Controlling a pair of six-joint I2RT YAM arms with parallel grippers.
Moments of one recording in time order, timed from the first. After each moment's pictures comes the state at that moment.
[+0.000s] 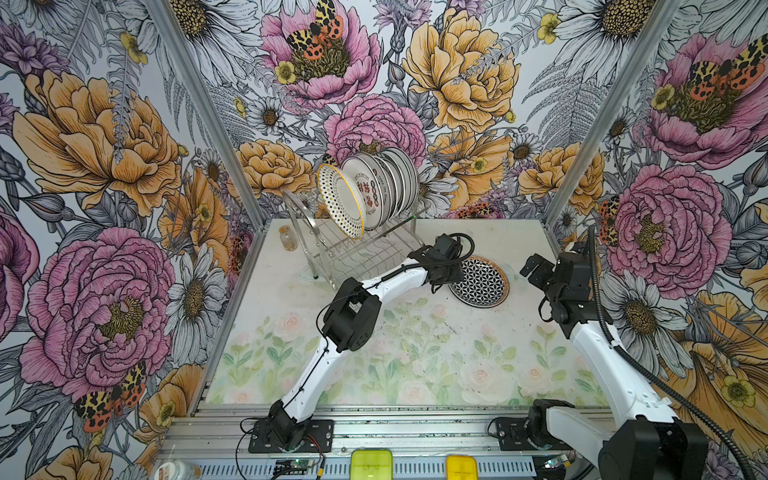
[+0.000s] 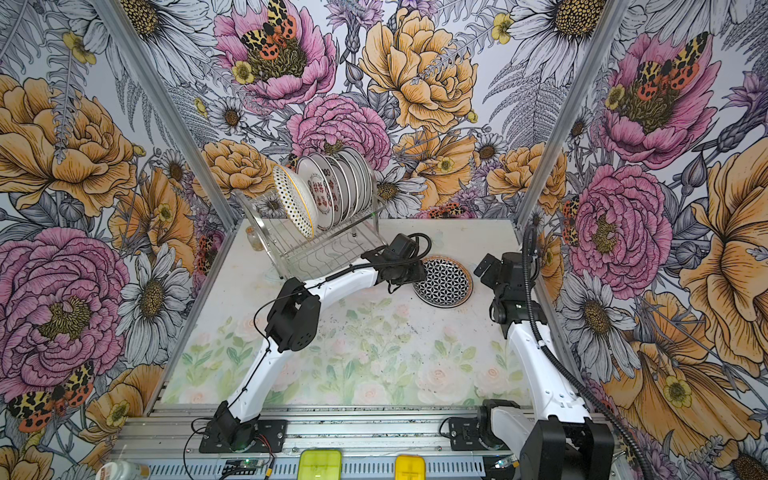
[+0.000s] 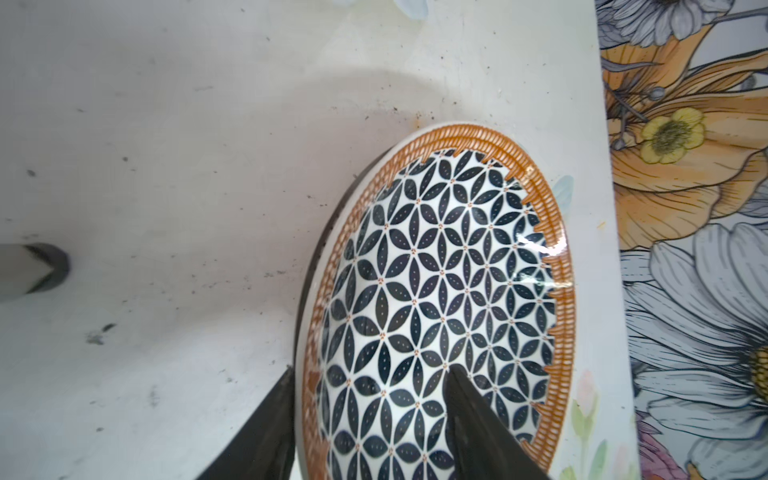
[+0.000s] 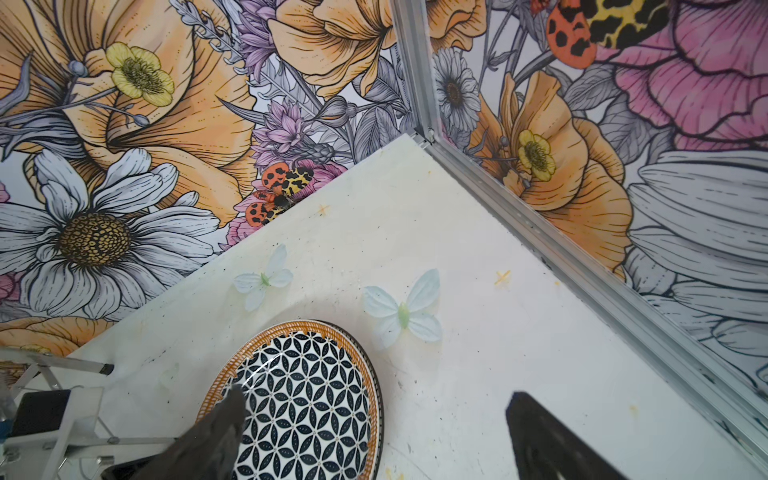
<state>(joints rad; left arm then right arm) -0.78 2.42 2.10 -0.59 0.05 -0.77 -0.08 1.07 0.84 -0.28 0.14 0.47</state>
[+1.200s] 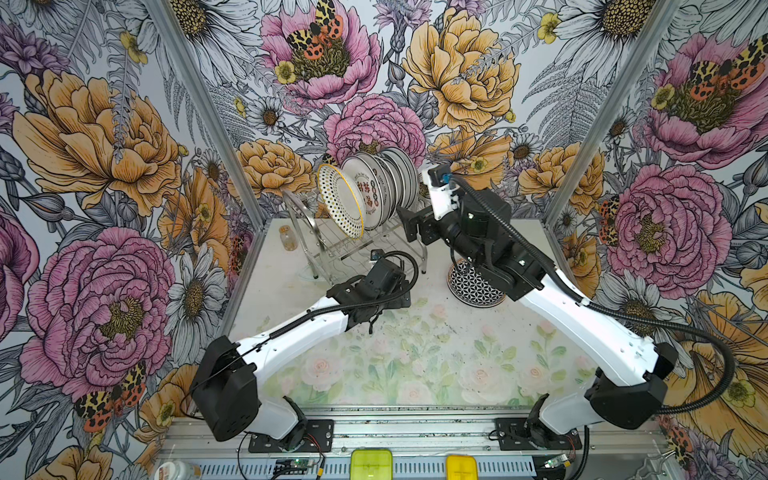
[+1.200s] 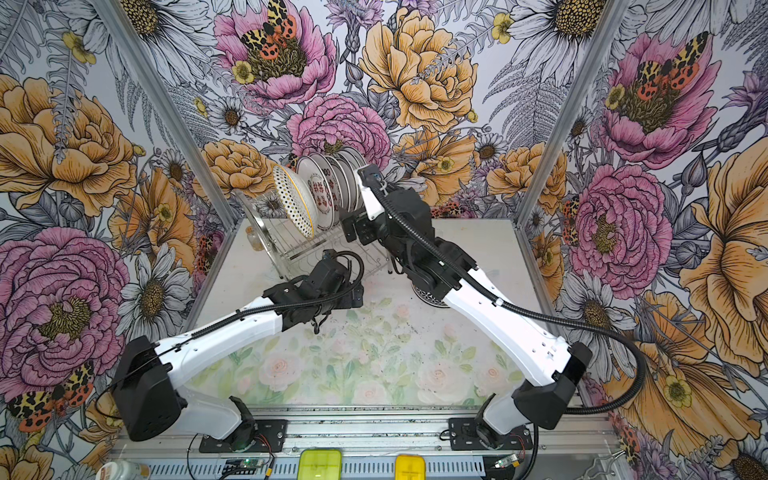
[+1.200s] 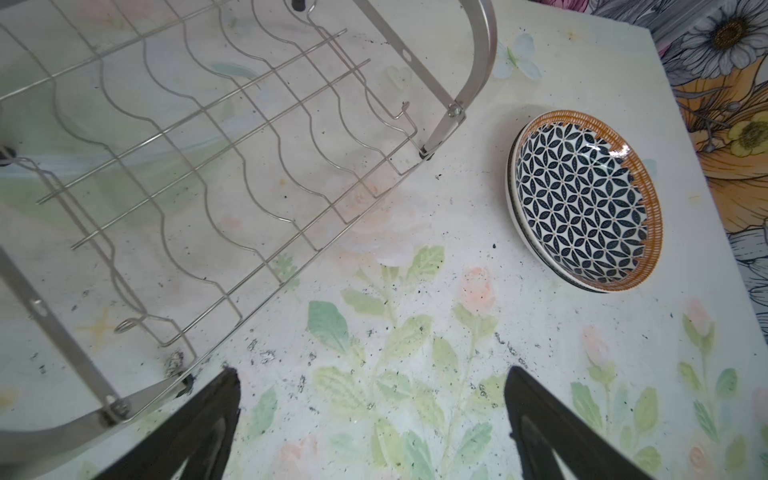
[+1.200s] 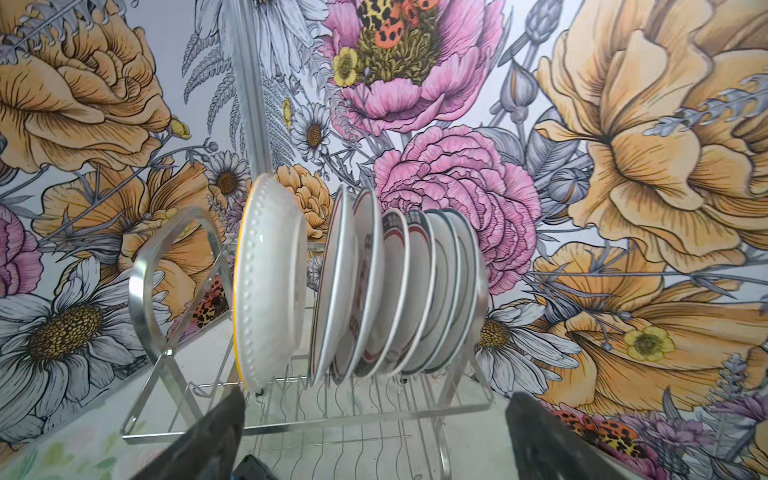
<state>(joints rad) -0.76 1.36 1.07 -0.57 -0.30 -0.68 0.83 1.56 1.81 -0.40 0.27 -0.08</state>
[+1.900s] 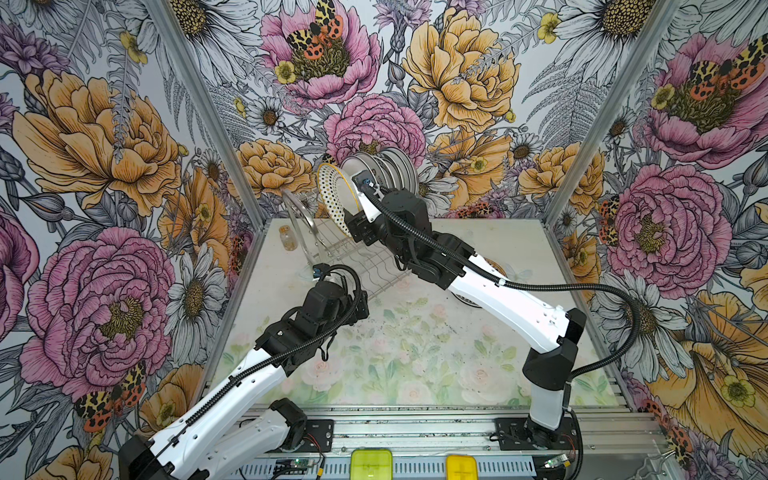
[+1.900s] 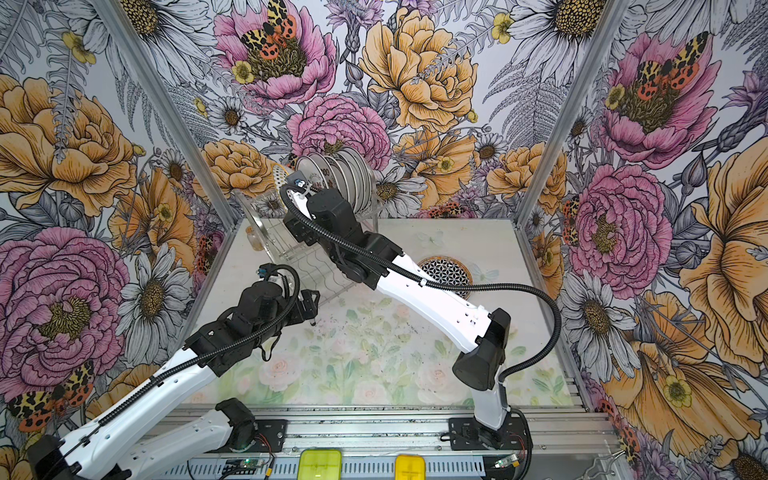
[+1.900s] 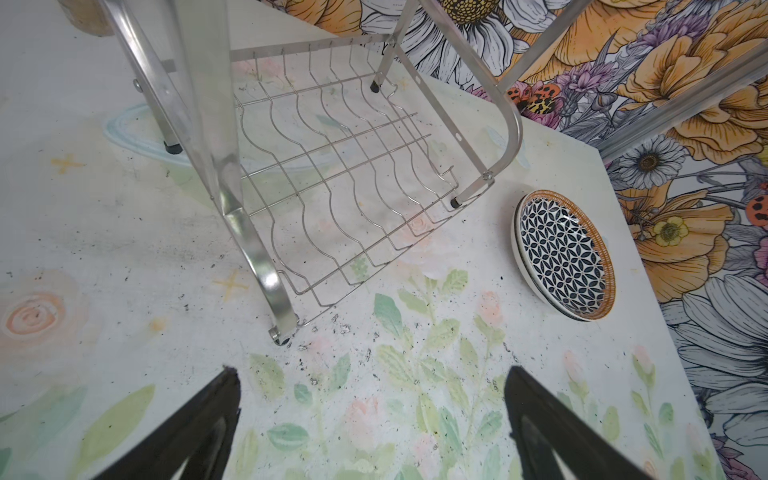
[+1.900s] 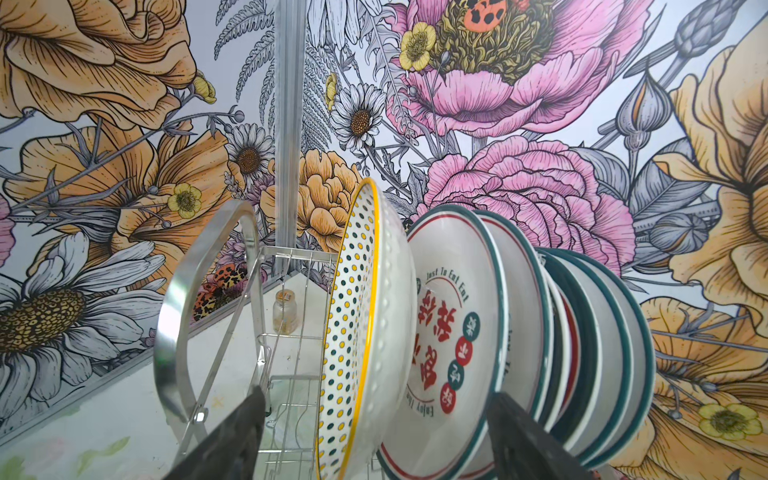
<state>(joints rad) -0.63 0.89 0.81 -0.60 -0.28 -0.69 0.95 1.92 2.18 -0.42 0.41 -0.15</state>
